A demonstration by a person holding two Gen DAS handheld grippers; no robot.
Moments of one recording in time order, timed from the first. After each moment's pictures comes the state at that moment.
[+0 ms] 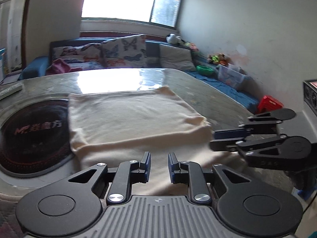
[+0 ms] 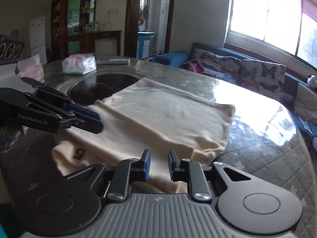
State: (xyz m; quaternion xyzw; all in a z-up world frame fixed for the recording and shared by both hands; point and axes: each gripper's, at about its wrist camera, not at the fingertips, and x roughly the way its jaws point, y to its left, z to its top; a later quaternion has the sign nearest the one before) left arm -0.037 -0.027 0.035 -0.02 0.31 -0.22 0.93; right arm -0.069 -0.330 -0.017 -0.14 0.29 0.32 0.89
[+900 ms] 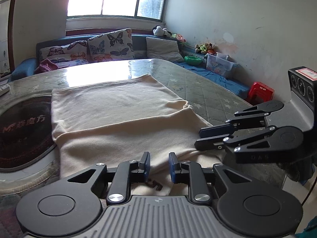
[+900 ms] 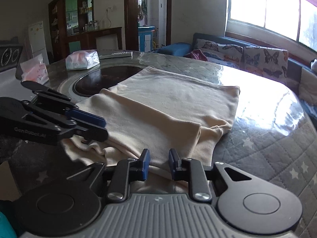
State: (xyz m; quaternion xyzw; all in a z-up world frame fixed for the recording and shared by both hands) left arm -0.052 -0.036 0.028 0.01 0.31 -0.24 0.92; right arm -0.076 -0.345 -0.028 -0.11 0.31 0.32 0.89
